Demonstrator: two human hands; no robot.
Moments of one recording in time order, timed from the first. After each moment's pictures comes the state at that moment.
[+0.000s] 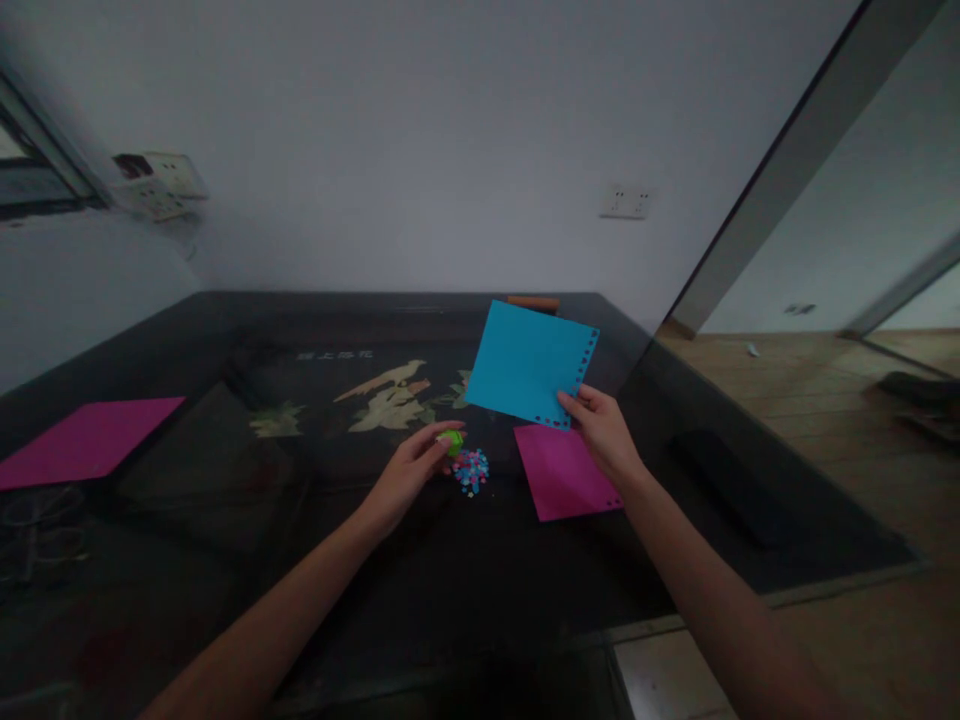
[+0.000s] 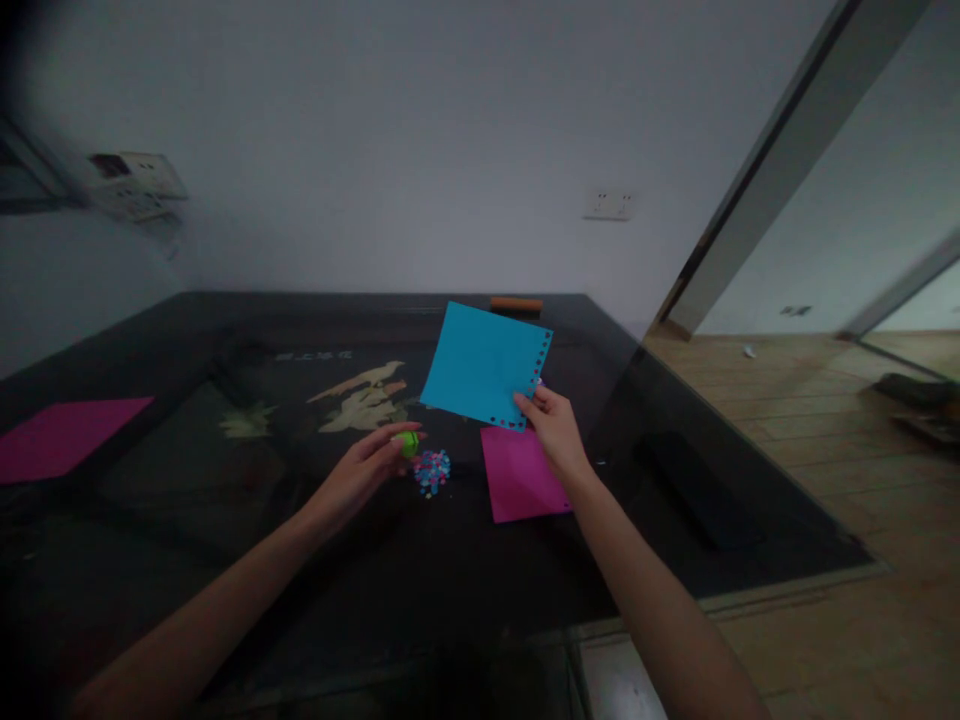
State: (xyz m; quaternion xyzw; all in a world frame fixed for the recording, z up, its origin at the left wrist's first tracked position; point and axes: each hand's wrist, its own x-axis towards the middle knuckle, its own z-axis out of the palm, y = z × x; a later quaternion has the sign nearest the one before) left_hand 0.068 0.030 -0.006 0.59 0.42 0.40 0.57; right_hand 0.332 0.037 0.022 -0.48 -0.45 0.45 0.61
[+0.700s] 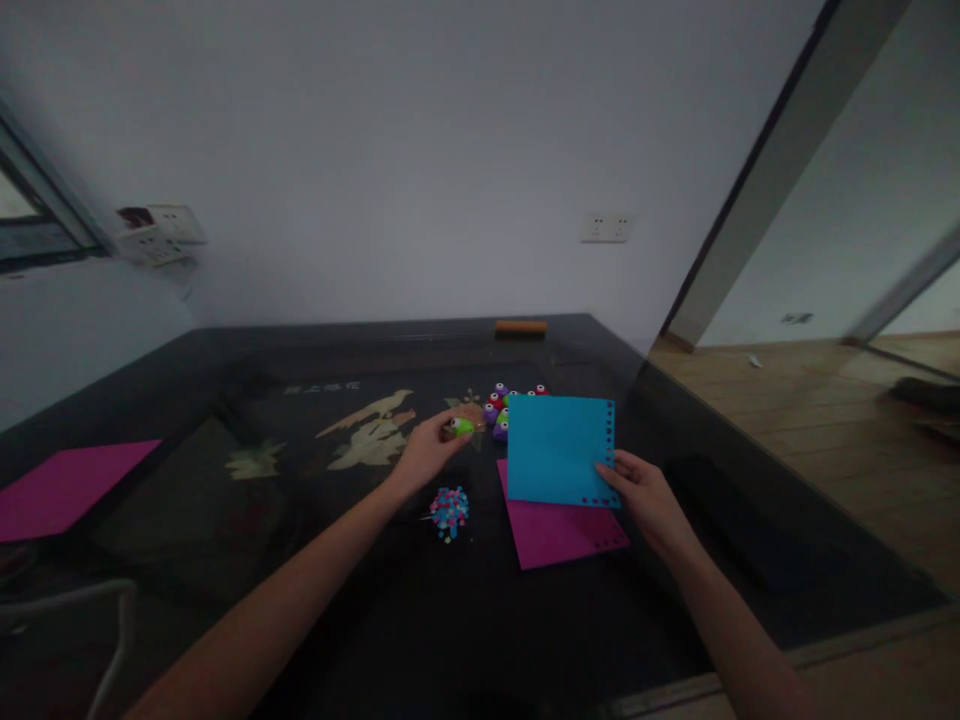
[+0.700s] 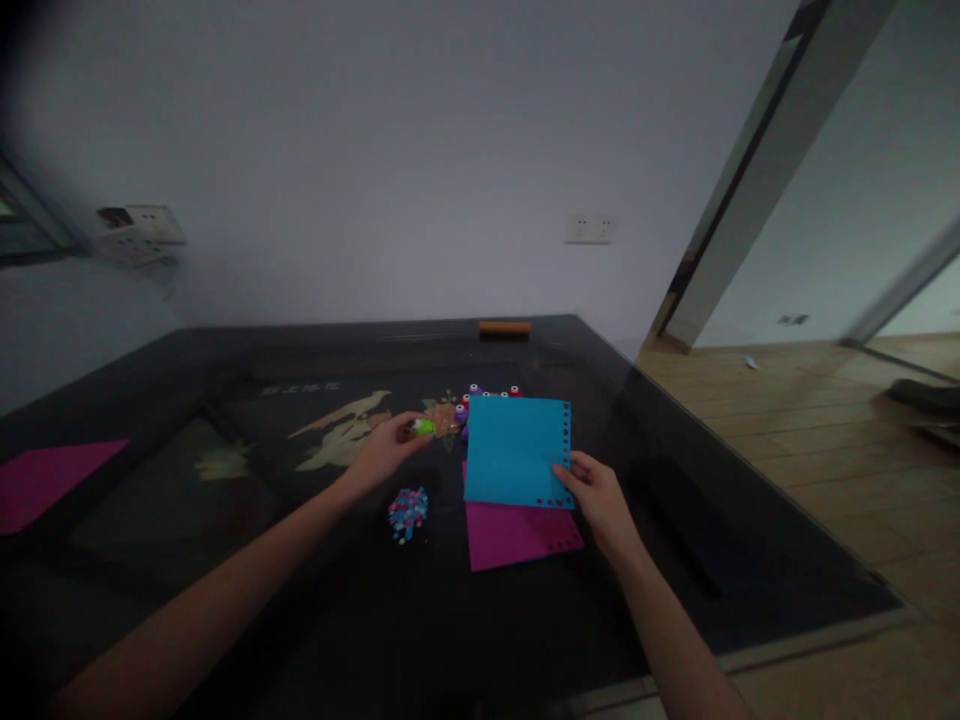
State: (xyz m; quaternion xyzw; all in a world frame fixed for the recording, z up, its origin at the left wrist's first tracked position) left_hand 0.121 0.110 0.000 0.74 0.46 0.35 0.34; right_hand 0.412 -0.003 -0.014 -0.55 -0.38 0.47 0.58
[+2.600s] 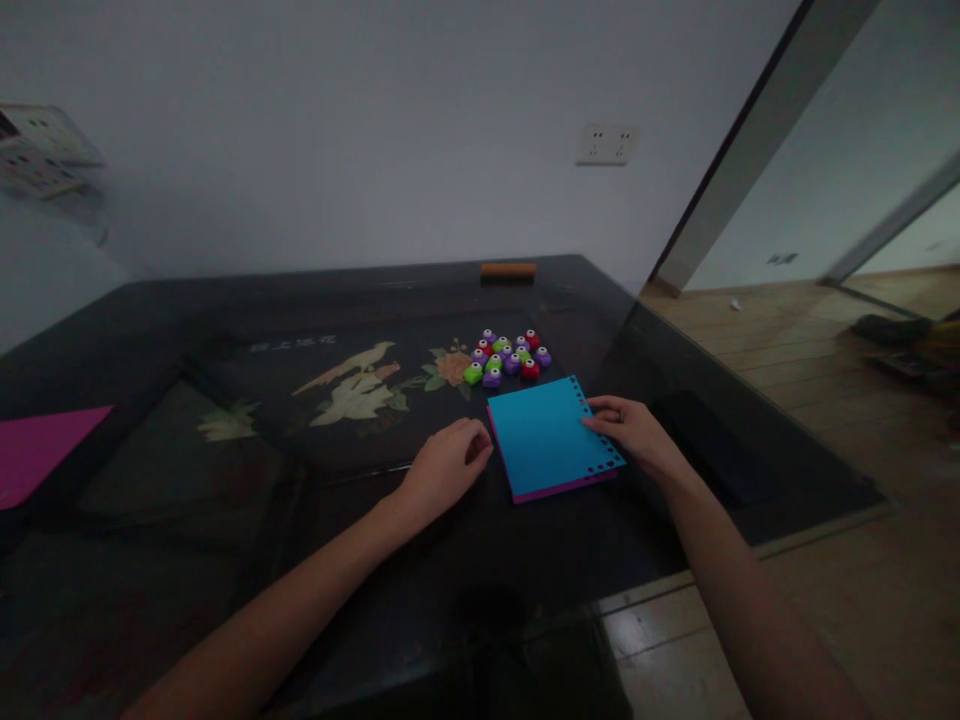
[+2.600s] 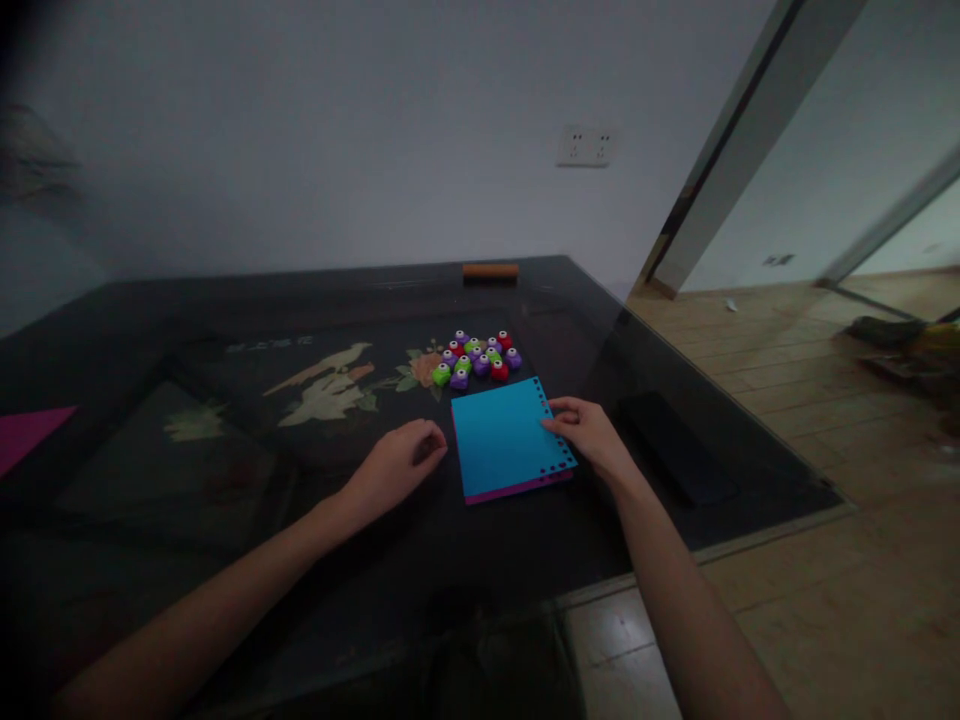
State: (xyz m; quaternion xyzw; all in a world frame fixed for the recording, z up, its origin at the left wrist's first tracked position) left_hand 0.141 0.032 -0.003 0.82 0.42 0.19 0.34; right_hand 0.431 0.001 -0.023 -0.66 -0.43 0.44 0.43
